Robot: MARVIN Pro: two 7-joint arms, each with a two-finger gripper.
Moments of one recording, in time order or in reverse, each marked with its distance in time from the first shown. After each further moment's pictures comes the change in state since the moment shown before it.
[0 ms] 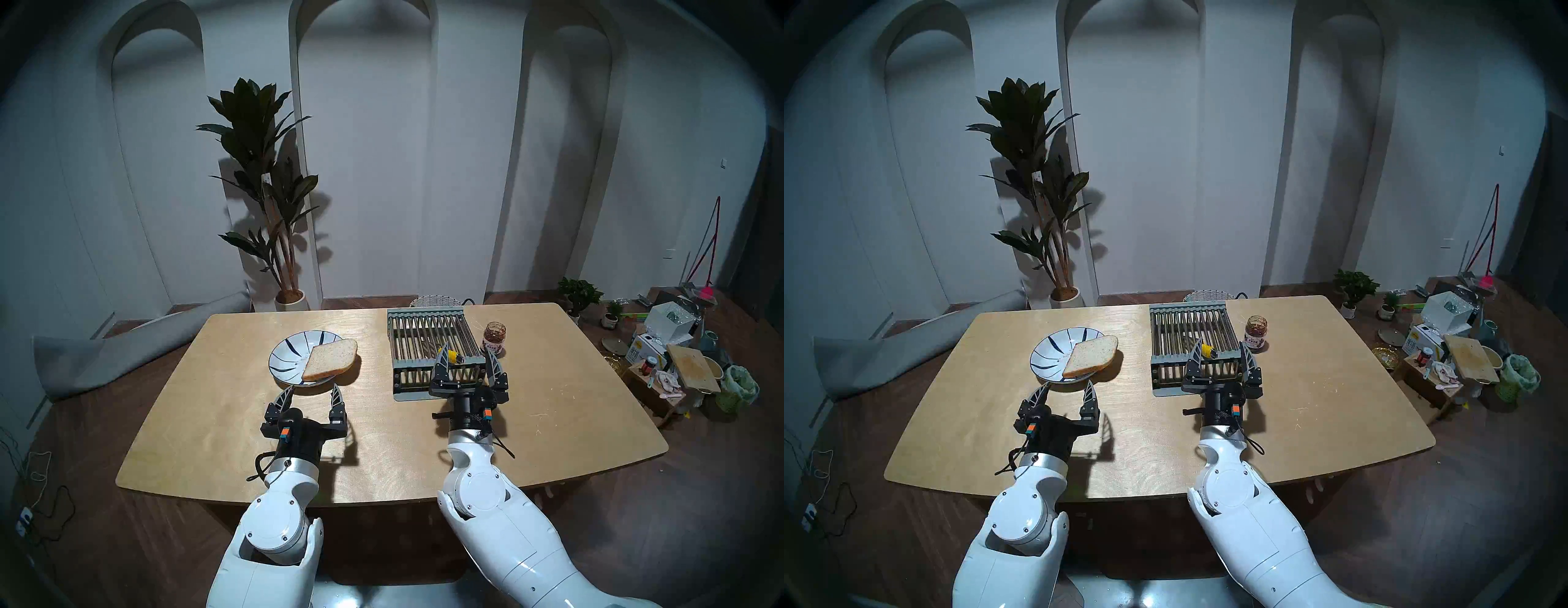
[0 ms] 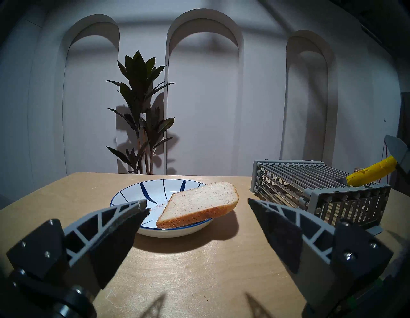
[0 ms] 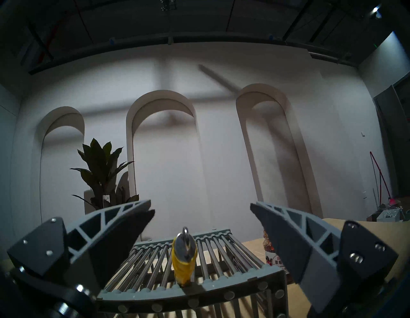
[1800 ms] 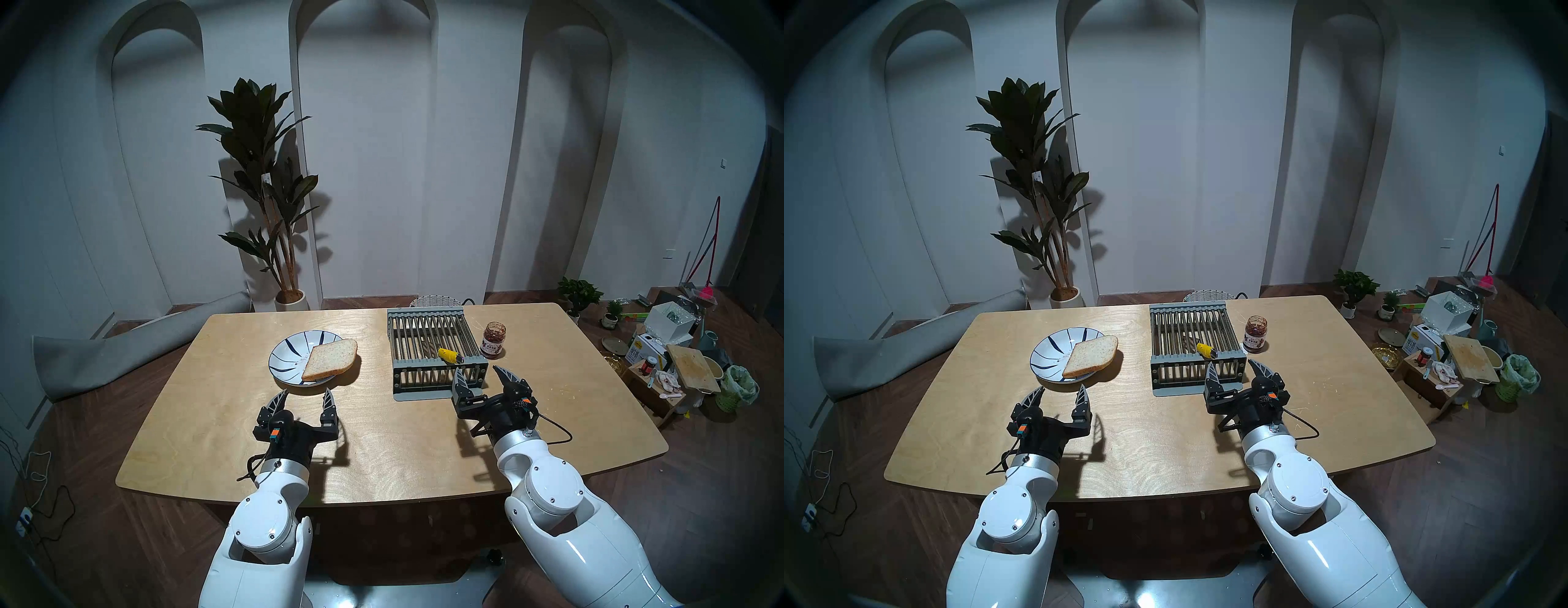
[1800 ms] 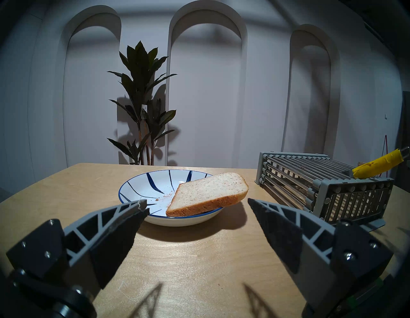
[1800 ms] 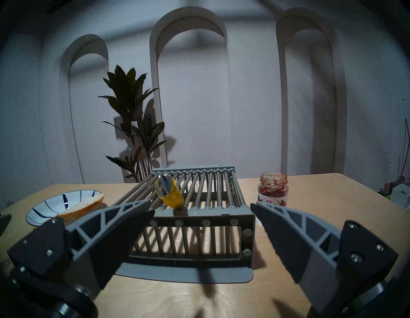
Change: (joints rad) left arm 0.003 -0.008 -0.052 0.001 -0.024 0.036 -0.048; right arm -0.249 0.293 0.091 -0.495 0.309 0.554 0.251
